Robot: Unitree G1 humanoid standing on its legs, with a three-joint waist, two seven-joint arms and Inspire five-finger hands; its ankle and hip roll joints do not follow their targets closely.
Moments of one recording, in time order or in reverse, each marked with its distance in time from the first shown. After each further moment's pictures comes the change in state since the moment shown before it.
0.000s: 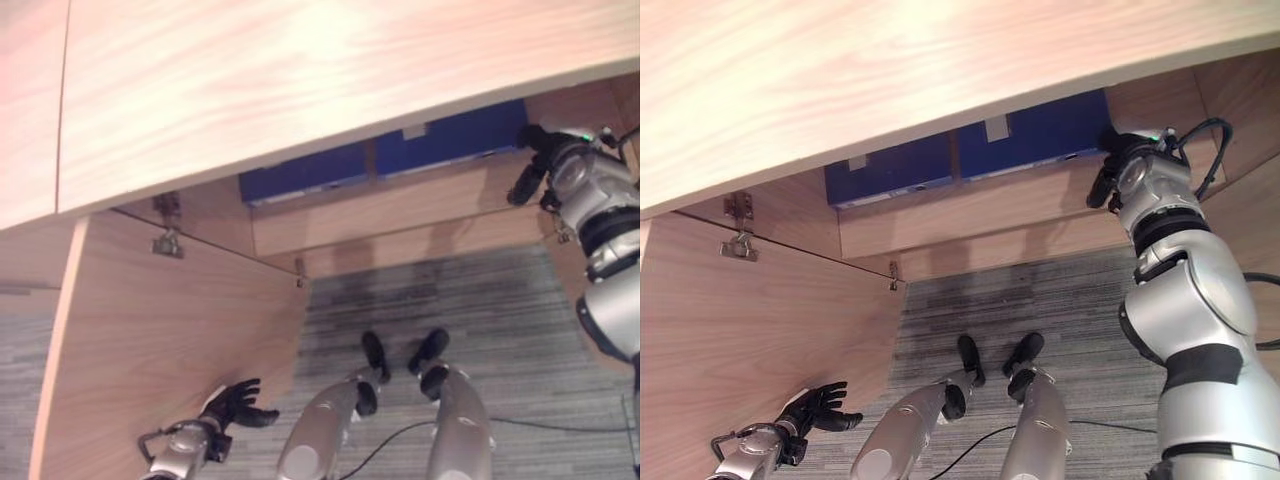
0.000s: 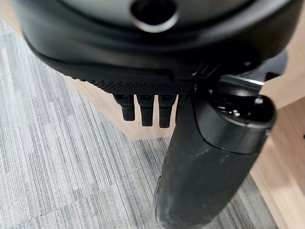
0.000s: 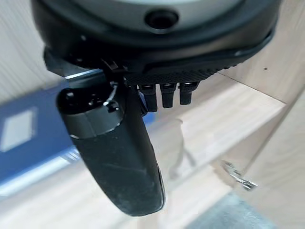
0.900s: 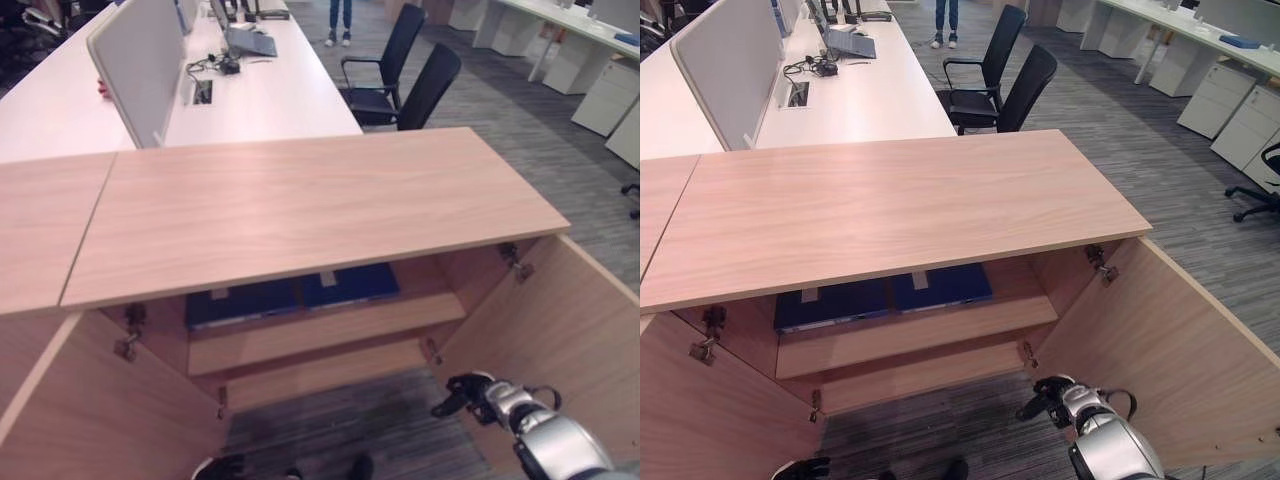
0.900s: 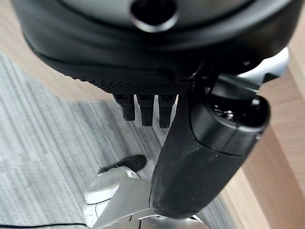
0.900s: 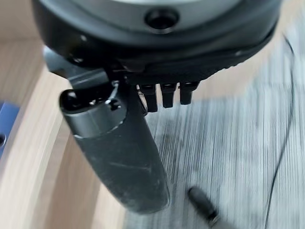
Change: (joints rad) left arm 0.087 -0.167 0.091 0.330 0.205 0.022 0.070; right arm 0.940 0.341 -0.608 0.061 0.500 -0.021 0.000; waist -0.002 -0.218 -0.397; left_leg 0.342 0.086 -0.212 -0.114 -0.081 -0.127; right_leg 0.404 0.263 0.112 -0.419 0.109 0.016
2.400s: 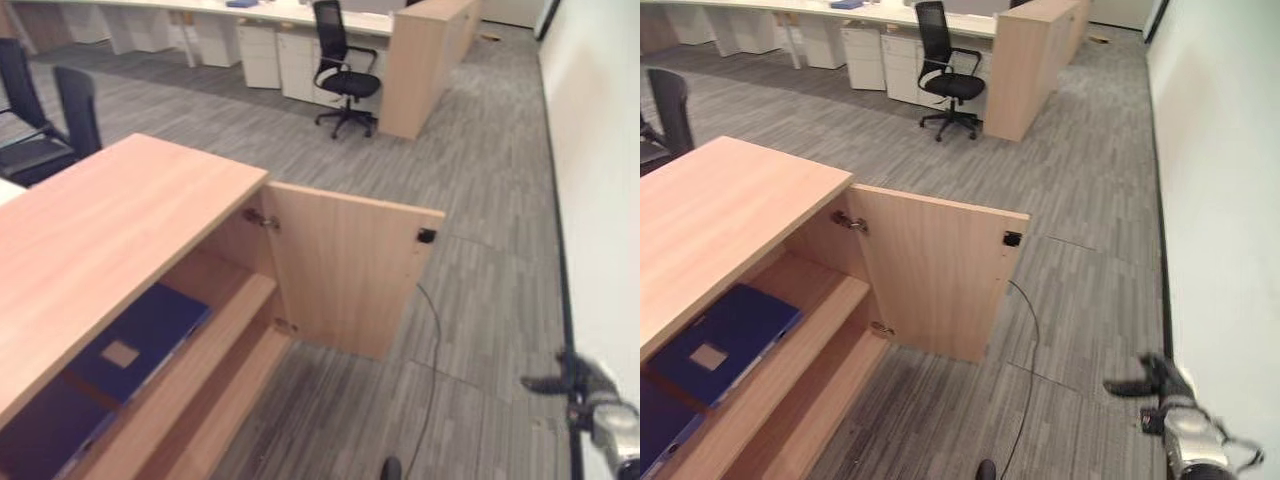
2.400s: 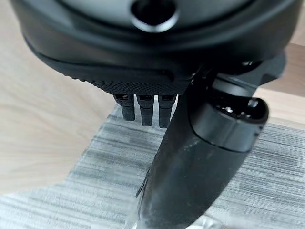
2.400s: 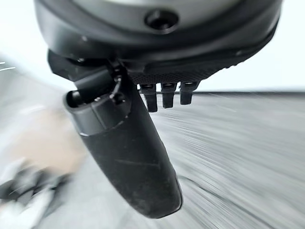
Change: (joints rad) left arm 0.063 0.013 0.103 0.126 0.117 -0.027 0.075; right arm 0.286 -0.439 -0.180 -0.689 -0.044 -0.117 -0.178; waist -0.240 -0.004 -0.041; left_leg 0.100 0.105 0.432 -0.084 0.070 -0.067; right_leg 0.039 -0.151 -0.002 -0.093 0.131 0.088
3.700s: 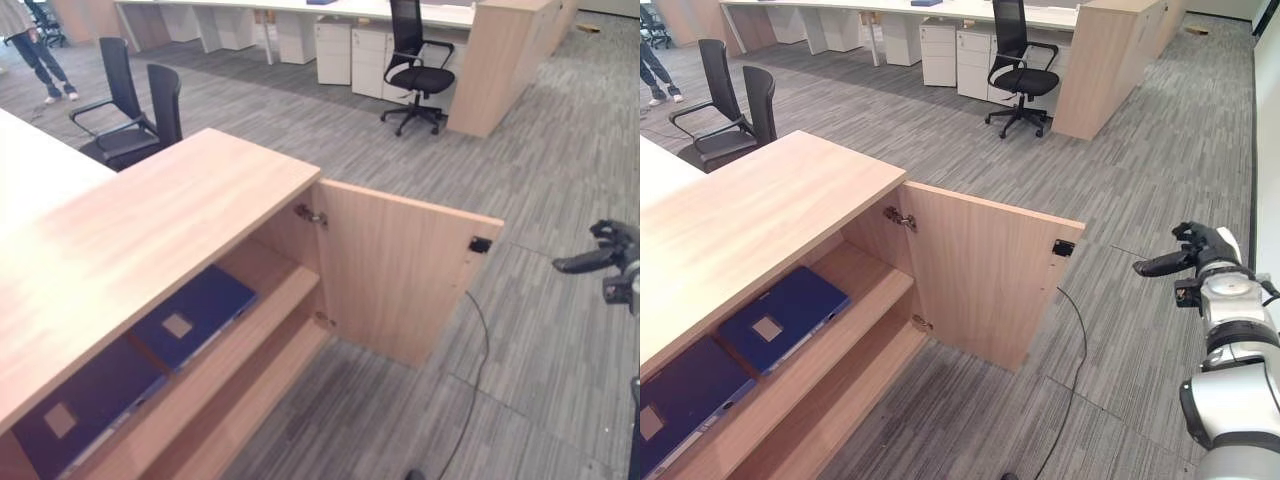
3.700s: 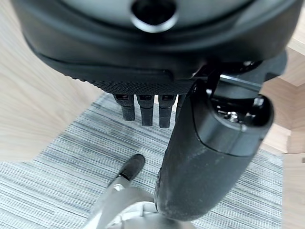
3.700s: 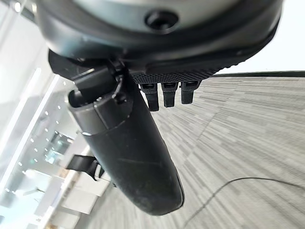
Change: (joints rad) left arm -0.007 -0.033 -0.057 -0.085 -0.050 -0.046 -0.063; right arm -0.748 -0.144 0.330 0.539 0.216 -0.019 0.114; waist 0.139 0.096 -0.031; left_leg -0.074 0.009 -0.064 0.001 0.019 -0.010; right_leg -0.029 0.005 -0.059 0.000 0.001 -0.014
